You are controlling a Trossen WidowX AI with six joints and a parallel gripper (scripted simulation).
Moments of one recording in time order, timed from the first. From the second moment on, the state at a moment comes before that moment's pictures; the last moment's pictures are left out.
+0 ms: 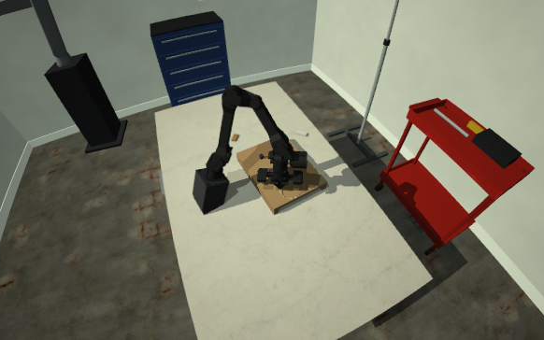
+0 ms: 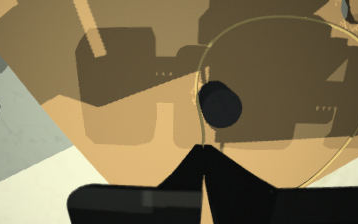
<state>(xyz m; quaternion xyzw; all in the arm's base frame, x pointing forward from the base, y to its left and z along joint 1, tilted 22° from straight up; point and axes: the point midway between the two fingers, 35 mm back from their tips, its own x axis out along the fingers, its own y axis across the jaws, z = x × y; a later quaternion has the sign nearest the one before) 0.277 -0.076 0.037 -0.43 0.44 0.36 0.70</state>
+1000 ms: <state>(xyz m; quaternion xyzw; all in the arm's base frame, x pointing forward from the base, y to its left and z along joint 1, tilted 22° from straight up) 0.281 -0.078 0.039 -0.08 0.55 0.13 0.82</state>
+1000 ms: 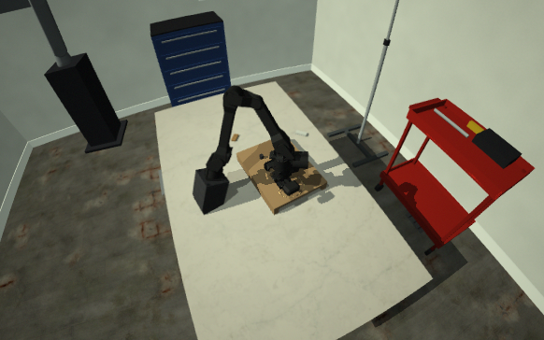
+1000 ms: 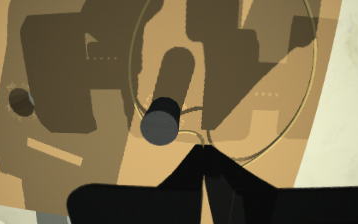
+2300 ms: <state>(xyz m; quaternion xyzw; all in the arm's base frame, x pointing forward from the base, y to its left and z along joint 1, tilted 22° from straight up) 0.290 -0.081 0.041 0.39 0.53 -0.20 0.73</state>
